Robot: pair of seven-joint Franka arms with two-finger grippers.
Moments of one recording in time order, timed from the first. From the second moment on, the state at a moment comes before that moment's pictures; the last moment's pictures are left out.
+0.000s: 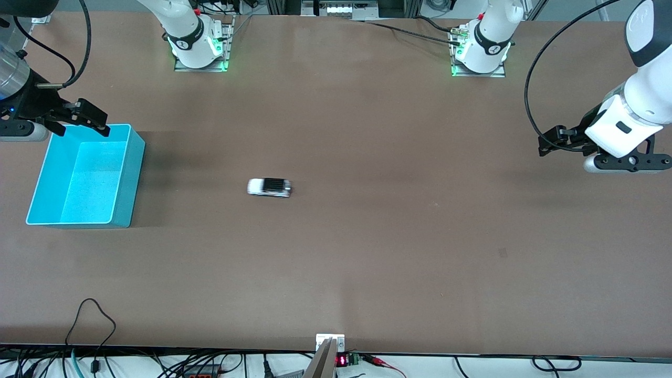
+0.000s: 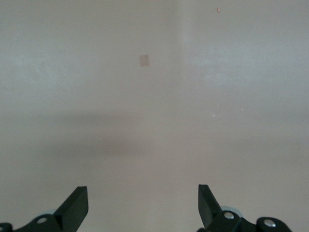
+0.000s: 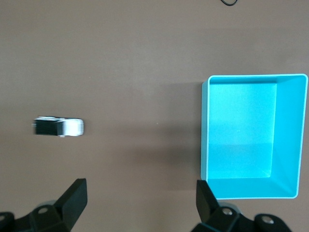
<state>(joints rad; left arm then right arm) -0.01 0.06 -0.07 -1.66 0.01 1.68 -0.08 0.09 -0.04 -0.06 -1.72 -0.01 1.70 0.04</state>
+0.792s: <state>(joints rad) -0.01 0.06 -0.10 -1.65 0.01 1.68 -0.09 0.09 -0.04 -0.06 -1.72 -0.01 1.70 0.04</state>
